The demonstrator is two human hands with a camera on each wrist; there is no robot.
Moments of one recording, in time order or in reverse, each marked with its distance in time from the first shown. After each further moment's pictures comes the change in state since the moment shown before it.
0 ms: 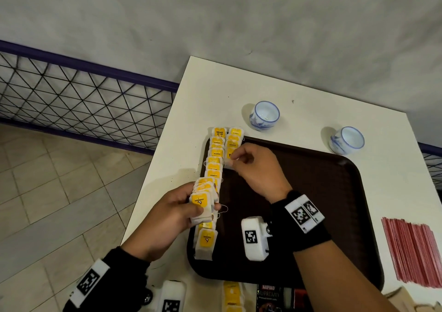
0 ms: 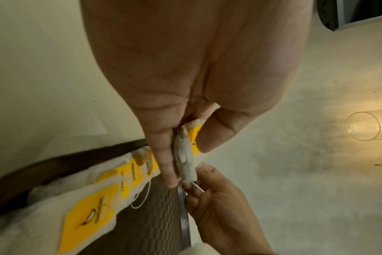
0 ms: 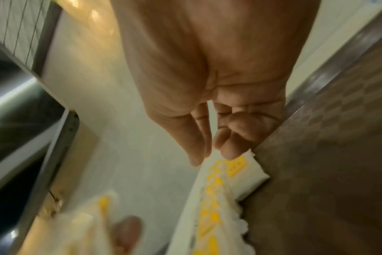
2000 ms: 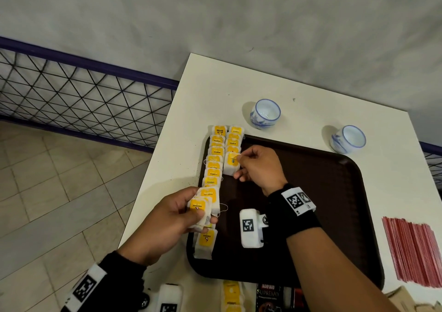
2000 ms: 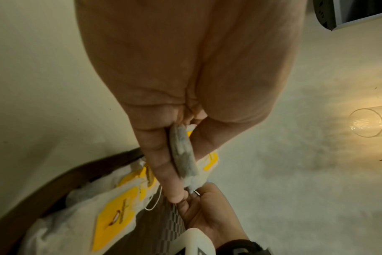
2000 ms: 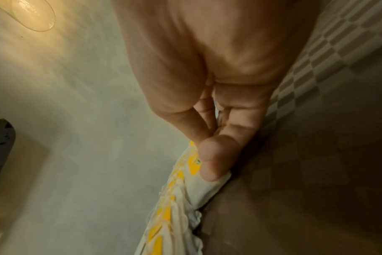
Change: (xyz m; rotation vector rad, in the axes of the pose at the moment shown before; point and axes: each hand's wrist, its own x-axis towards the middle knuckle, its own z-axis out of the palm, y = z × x) left_hand -0.004 -0.010 -0.003 0.170 -0.013 0.008; right_hand 0.018 0.019 0.008 0.335 0.007 0.300
